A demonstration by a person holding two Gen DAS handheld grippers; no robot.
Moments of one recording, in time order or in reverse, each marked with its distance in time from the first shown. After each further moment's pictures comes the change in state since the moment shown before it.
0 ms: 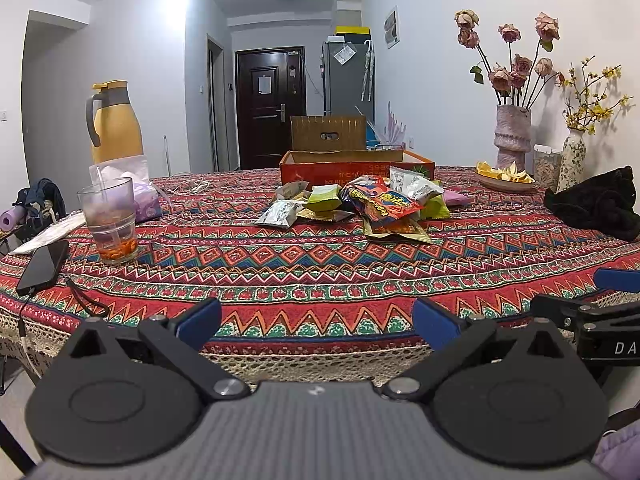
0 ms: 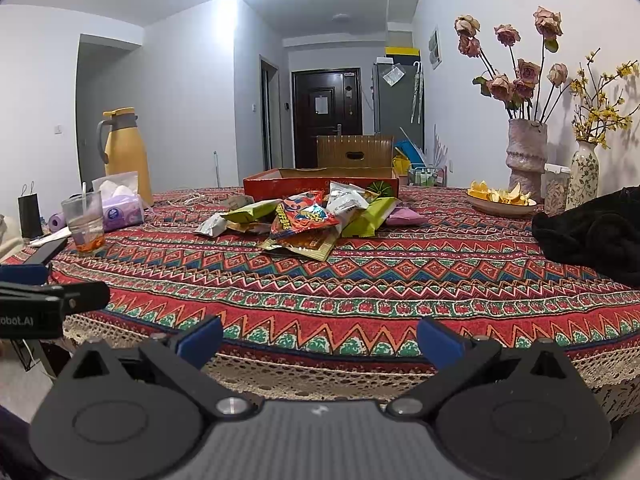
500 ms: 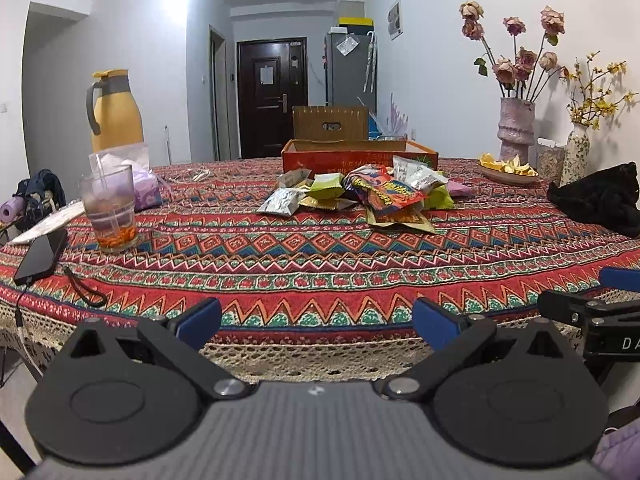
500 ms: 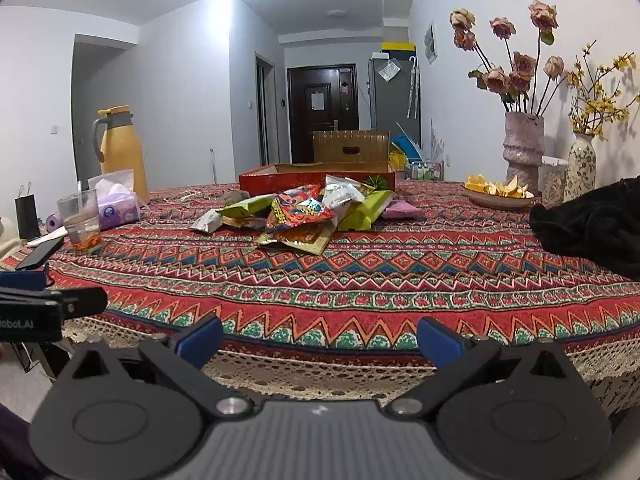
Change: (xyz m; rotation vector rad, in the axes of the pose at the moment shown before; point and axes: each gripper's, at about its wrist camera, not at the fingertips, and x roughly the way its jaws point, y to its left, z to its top) left arm 0.007 0.007 -0.005 -0.016 0.037 0.006; right arm 0.004 -0.002 -0.003 0.014 0.015 -0.007
